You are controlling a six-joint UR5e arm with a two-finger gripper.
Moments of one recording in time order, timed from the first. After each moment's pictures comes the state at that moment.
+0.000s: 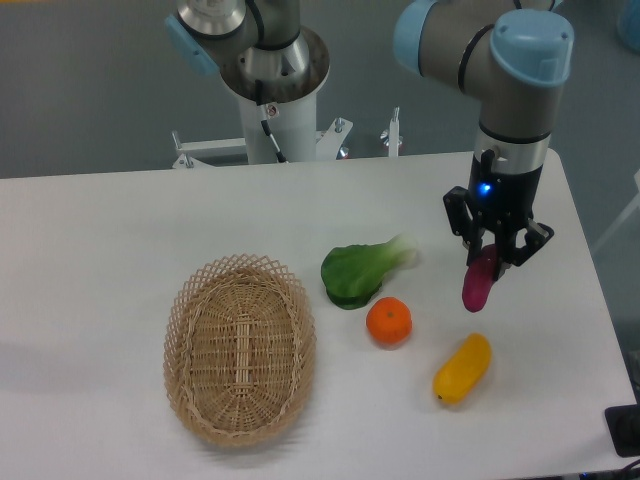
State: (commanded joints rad) arm 2.71 -1.84 -1.53 -1.05 1.38 1.46
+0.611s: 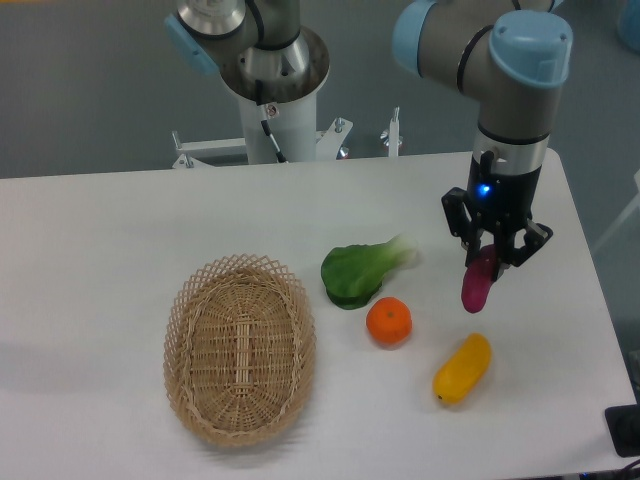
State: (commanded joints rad) arm 2.70 -1.83 -1.55 -1.05 1.38 1.40
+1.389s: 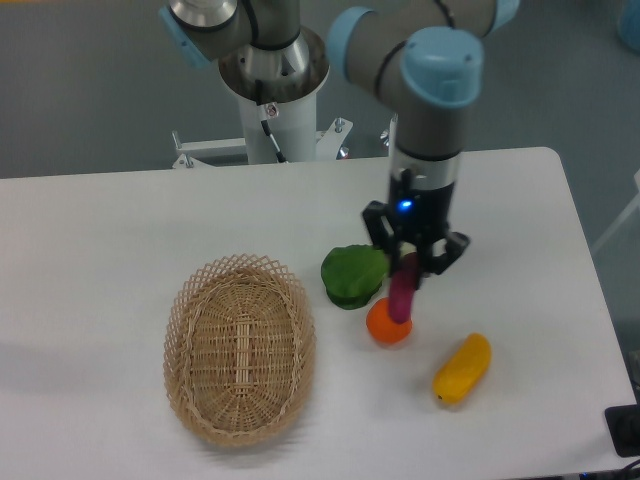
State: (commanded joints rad) arm 2.45 -1.77 -1.71 -0.96 1.43 0.90
